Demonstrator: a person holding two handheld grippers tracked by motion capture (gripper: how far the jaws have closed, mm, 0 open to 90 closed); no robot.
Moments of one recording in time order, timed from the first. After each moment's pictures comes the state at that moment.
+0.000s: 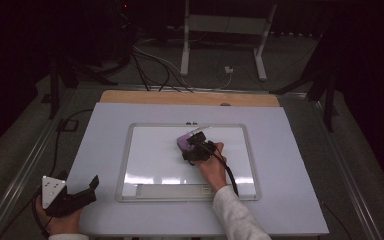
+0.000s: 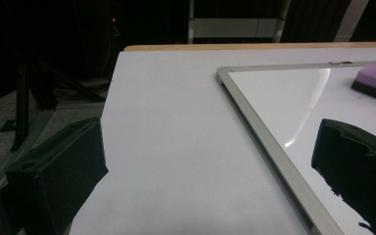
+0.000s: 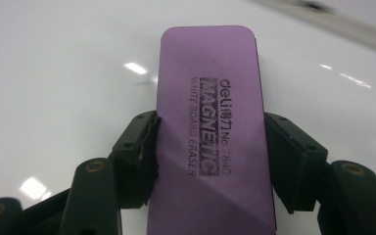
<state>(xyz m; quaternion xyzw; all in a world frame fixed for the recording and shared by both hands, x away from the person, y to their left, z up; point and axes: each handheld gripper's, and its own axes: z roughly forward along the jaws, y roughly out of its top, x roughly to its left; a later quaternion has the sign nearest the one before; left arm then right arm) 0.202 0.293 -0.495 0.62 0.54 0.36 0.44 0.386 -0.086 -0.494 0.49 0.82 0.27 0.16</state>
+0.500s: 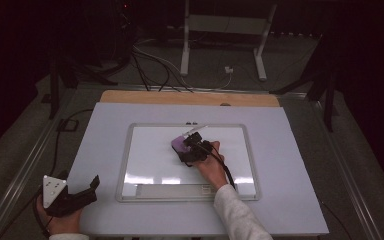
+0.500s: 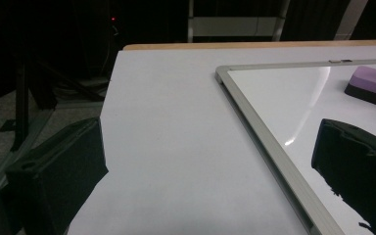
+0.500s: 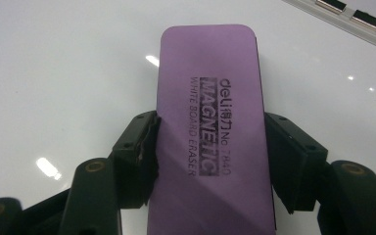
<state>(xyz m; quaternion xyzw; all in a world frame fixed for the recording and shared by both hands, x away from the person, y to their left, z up) 0.203 0.292 -0.495 0.62 0.54 0.36 0.44 0.384 -0.073 -0.494 0.43 0.85 0.29 0.12</state>
